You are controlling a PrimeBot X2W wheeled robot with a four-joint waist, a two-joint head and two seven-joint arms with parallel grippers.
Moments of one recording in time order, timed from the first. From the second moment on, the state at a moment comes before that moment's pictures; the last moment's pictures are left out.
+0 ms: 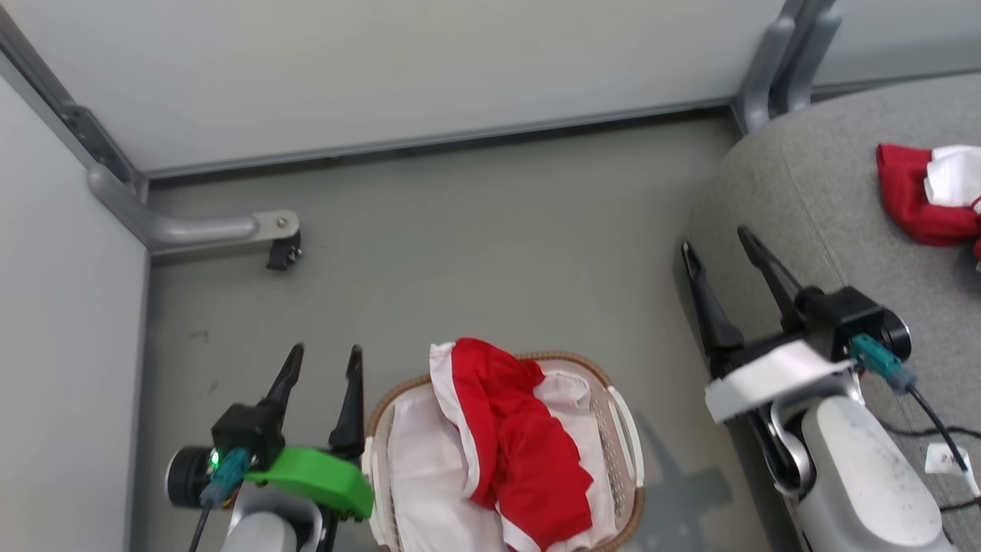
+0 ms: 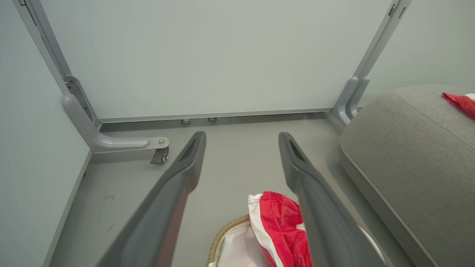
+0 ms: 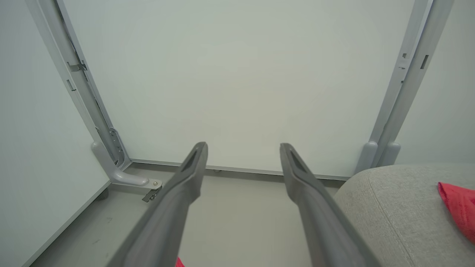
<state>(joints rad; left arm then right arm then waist) -0.14 0.05 -0.17 0.37 -0.24 -0.13 -0.26 -0.31 -0.11 0.15 0.26 0.21 0.13 -0.26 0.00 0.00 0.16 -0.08</state>
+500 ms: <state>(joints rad) -0.41 0.11 -0.41 0.59 -0.37 -0.13 -0.26 -0.47 -0.08 0.17 0.17 0.19 0.13 -0.26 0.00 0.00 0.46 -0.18</state>
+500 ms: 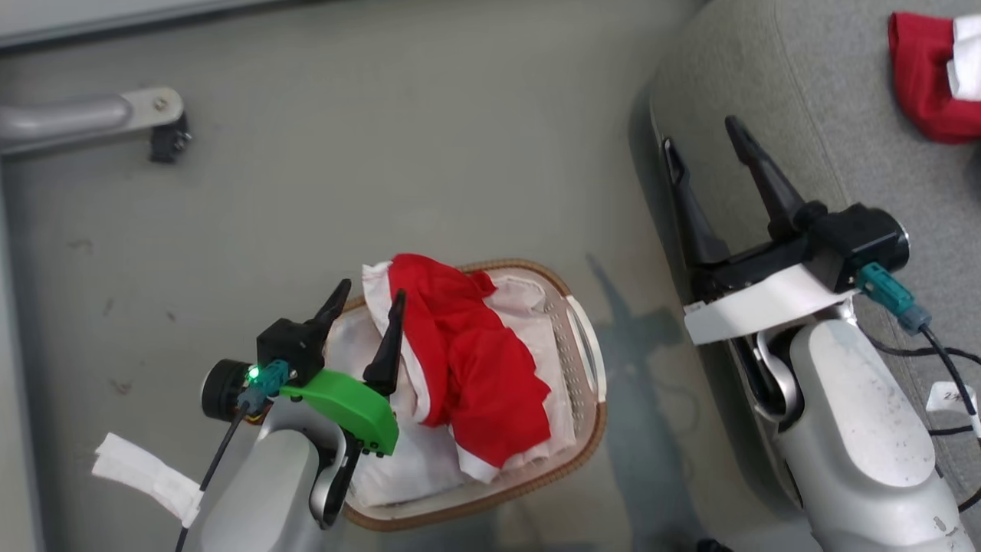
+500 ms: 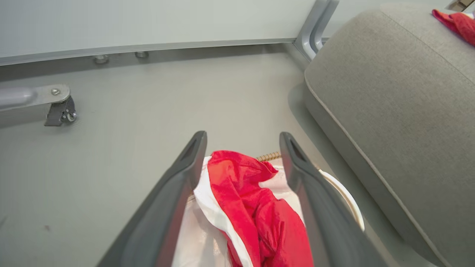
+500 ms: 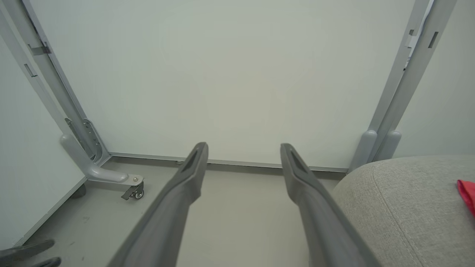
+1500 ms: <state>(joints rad) -0.71 0.16 -0.83 1.00 -0.75 -0.13 -0.26 -0.53 -0.05 0.16 0.09 0.16 0.13 -0.26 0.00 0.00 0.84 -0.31</state>
